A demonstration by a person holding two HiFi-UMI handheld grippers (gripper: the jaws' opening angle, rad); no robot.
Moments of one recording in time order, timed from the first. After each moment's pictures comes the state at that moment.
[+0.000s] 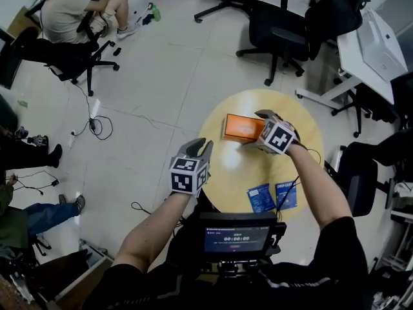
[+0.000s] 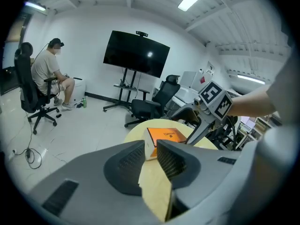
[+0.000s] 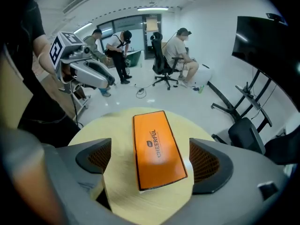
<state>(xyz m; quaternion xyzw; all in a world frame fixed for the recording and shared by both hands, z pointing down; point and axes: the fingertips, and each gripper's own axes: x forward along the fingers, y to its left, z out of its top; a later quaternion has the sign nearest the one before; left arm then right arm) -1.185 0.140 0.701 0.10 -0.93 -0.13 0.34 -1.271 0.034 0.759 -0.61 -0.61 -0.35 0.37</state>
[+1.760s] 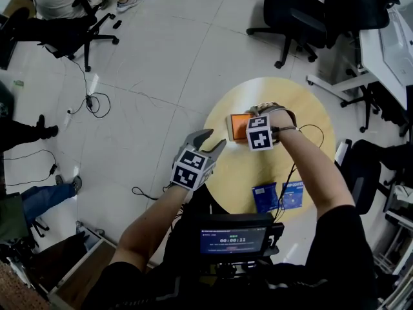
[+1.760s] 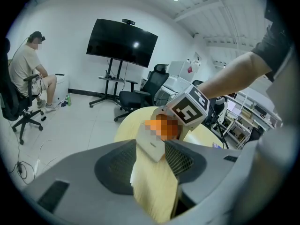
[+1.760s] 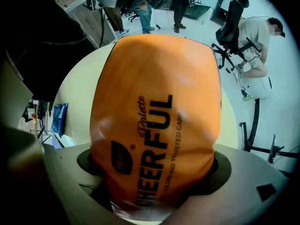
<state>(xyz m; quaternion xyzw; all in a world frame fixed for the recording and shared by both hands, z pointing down) -1.227 0.159 0.798 0.19 -0.90 -0.09 0.37 -1.298 0.046 0.912 -0.62 -0.28 -0.65 0.35</state>
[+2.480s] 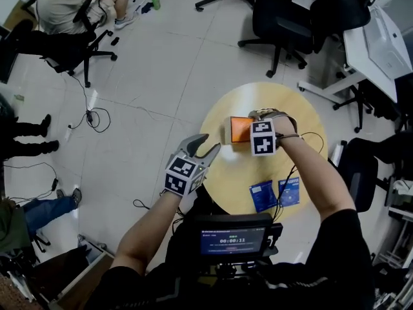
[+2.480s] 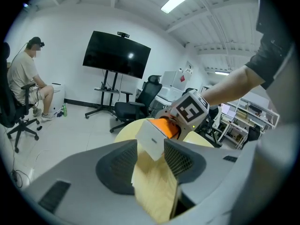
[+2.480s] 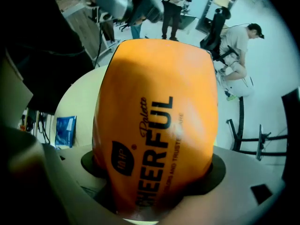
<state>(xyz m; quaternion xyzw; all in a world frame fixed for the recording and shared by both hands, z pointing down) -1.180 0.154 0.725 0.22 -0.92 -0.09 0.31 -1.256 0.045 0.836 -0.61 -0.37 -0.61 0.32</state>
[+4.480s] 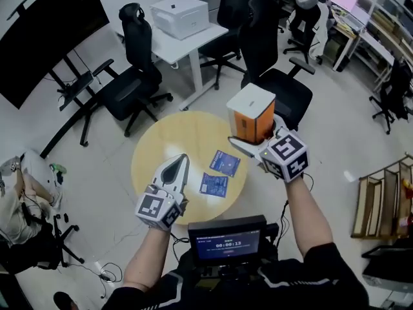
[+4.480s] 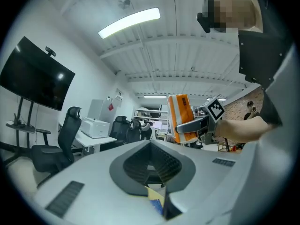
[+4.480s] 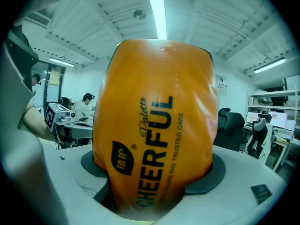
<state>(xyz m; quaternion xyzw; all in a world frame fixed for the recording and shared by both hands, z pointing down) -0.981 -0.209 0.426 0.59 -0.80 -0.05 0.05 -0.961 -0.366 0.400 -0.10 -0.98 -0.06 0.14</state>
